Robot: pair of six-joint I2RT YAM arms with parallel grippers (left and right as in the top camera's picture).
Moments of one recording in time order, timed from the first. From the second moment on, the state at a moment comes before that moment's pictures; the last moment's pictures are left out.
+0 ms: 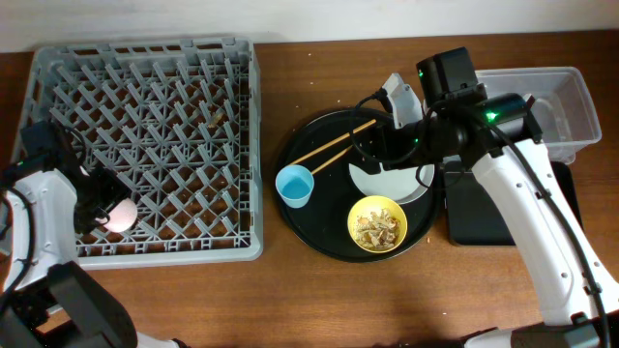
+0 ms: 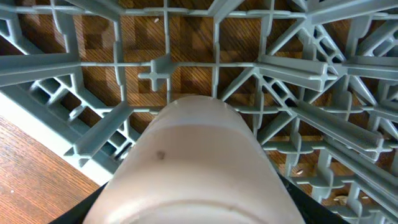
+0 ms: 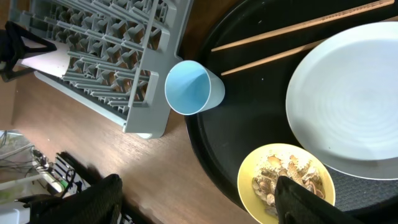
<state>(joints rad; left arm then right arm) 0.45 1.70 1.31 -1.00 -0.01 -0.36 0.27 1.58 1.64 -1.19 -0.48 0.12</state>
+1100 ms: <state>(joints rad) 0.32 1.76 1.84 -1.42 0.14 -0.22 0.37 1.62 1.63 -1.11 -0.44 0.12</state>
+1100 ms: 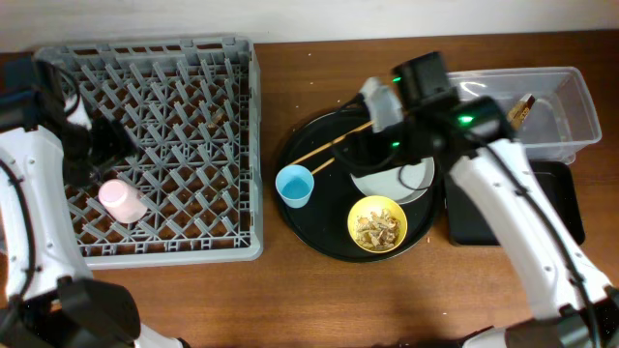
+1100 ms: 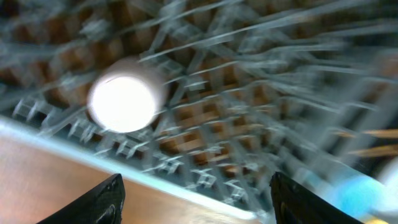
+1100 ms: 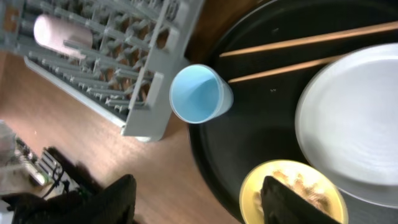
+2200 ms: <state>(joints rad) -0.05 1.57 1.92 -1.45 1.38 0.10 0.41 1.64 1.74 -0.53 -1.30 -0.13</state>
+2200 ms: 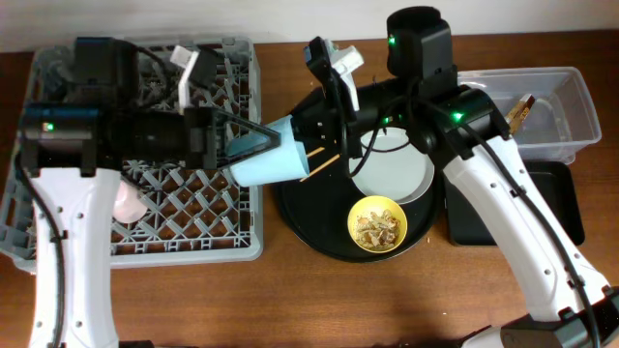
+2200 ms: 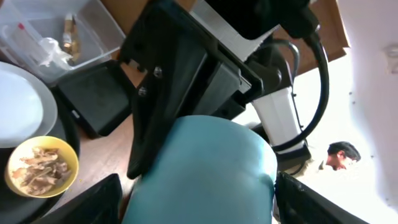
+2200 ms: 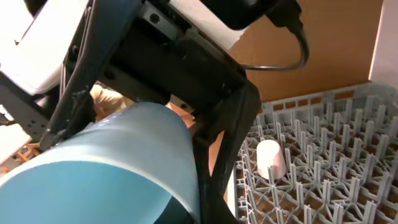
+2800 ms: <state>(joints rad) -0.08 1.57 1.93 -1.40 1.42 0.10 0.38 1.64 1.73 -0.36 -1.30 0.09</state>
